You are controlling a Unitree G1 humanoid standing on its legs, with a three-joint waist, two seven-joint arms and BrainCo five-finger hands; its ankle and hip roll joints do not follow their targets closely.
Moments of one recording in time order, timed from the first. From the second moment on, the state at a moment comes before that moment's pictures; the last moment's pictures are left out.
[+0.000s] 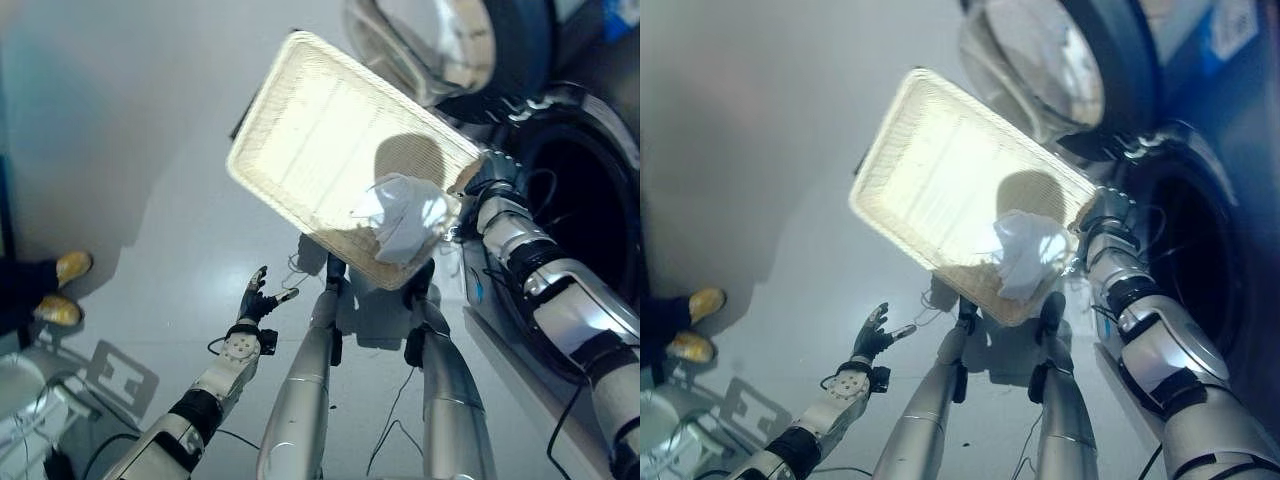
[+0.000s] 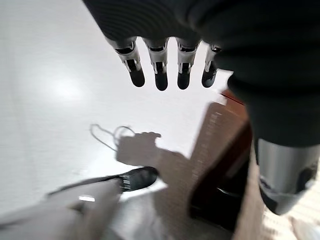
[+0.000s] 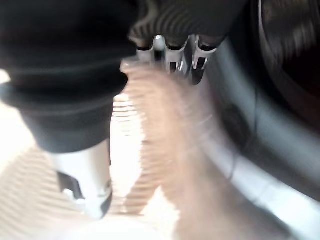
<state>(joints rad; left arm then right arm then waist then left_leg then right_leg) -0.33 0.37 -0.52 0.67 -0.40 -0.11 0.39 -1.02 -0.56 0.44 1.00 0.21 0.12 -0.50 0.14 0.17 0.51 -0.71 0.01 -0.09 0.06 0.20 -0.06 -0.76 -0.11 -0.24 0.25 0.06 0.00</state>
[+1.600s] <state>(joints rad) -0.31 0.39 -0.44 0.77 -0.37 -0.17 0.40 -0.81 -0.66 0.79 0.60 -0.44 0.09 -0.27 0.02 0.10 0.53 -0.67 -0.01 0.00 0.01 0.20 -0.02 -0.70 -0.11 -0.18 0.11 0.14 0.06</state>
